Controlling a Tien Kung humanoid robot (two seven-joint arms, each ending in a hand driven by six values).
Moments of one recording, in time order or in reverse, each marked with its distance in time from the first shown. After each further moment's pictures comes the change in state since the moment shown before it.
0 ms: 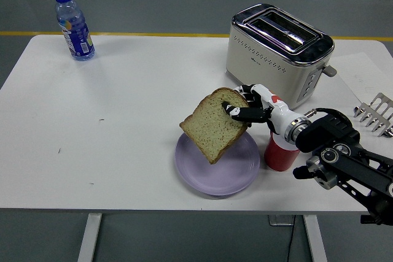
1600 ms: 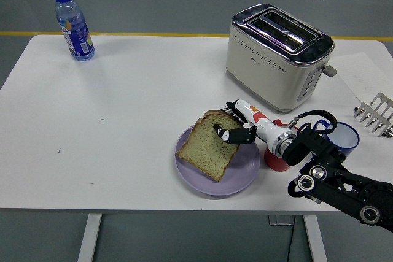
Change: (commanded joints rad) left arm -0.009 0.000 0.005 0.000 -0.003 0.002 0.001; right arm -0.014 0.062 -0.076 -0.111 -0.376 0.106 0.026
